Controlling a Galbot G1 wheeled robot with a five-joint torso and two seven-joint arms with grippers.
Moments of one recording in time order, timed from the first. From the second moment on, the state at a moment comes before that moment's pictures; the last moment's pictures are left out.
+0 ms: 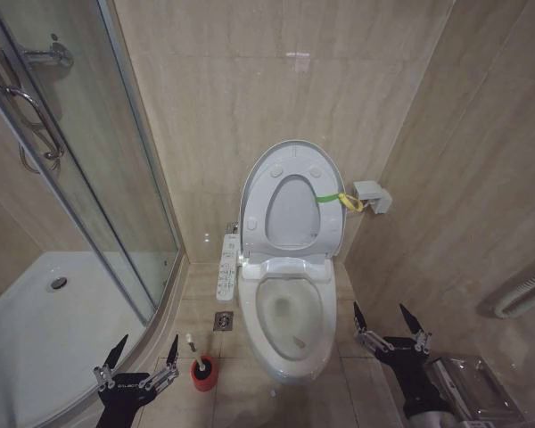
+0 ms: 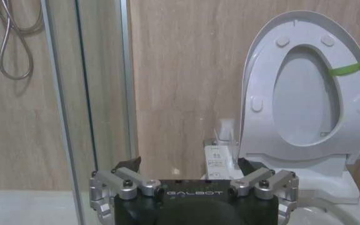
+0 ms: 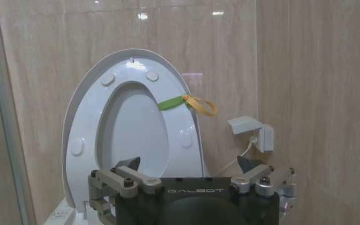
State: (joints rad) left arm 2.08 -1.37 -0.62 -2.47 -0.19 -0.04 -0.07; right arm -1.91 1.61 0.70 2.39 0.19 0.09 -0.10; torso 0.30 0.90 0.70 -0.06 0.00
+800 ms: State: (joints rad) left arm 2.08 -1.37 -0.62 -2.47 -0.19 -0.04 -0.07; right arm -1.91 1.61 0.70 2.39 0.19 0.09 -0.10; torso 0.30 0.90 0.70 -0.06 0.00
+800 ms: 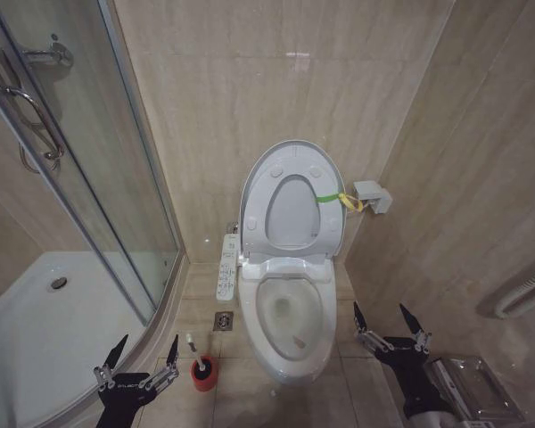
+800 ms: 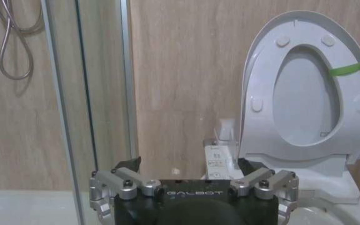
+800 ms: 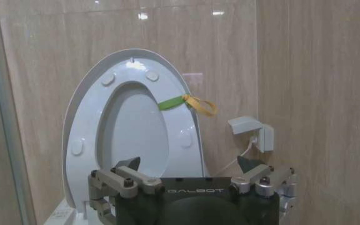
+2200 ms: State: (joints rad) left arm 2.08 -1.37 -0.62 -2.47 -0.19 -0.04 -0.07; right arm -1.91 1.61 0.70 2.39 0.19 0.09 -0.10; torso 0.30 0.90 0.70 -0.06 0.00
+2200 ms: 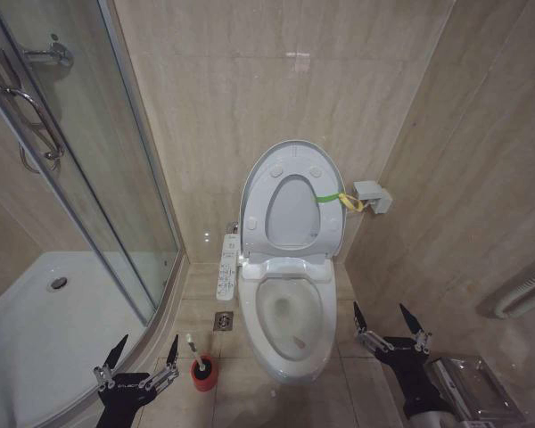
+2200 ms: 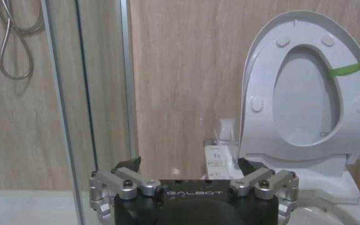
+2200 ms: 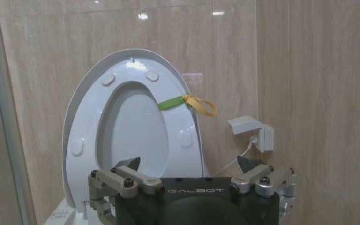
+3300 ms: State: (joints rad) left arm 2.08 -1.37 -0.62 -2.47 -0.19 -0.04 -0.07; right arm -1.91 1.61 0.70 2.39 0.19 0.09 -0.10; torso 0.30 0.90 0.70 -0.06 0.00
